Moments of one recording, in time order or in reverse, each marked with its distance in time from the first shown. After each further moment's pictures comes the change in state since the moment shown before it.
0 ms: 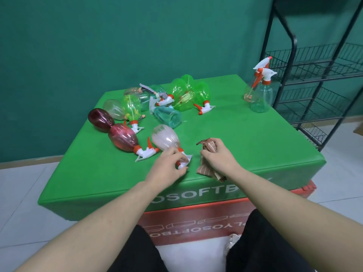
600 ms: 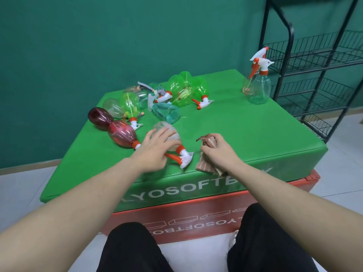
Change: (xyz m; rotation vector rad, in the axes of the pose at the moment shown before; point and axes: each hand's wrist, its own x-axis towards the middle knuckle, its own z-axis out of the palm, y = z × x) left_hand 0.019 -0.017 -0.041 0.600 -0.244 0.184; right_hand -0.011 0.015 -0.002 0.008 0.010 -0.028
